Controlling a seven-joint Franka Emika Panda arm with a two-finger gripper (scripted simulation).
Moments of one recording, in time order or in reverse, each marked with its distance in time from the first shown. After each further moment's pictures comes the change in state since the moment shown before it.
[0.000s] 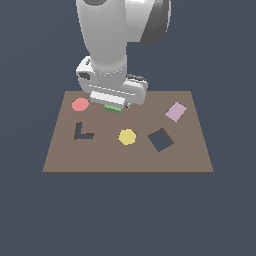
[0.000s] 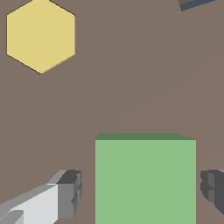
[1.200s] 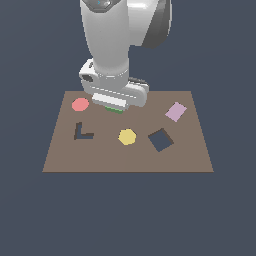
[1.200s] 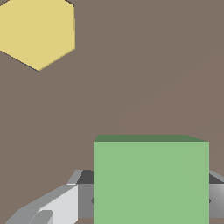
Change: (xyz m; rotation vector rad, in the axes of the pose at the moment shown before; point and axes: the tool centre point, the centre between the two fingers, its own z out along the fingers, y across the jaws) arm -0.001 -0.005 0.008 0.000 -0.001 0.025
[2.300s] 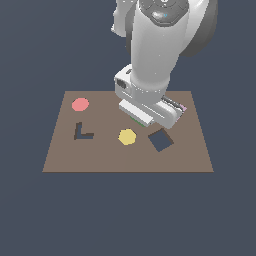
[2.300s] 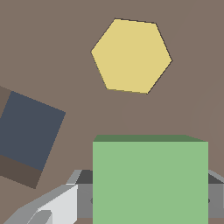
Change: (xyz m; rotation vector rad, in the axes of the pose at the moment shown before) arm 0.022 -0.100 -0.005 0.001 0.000 0.384
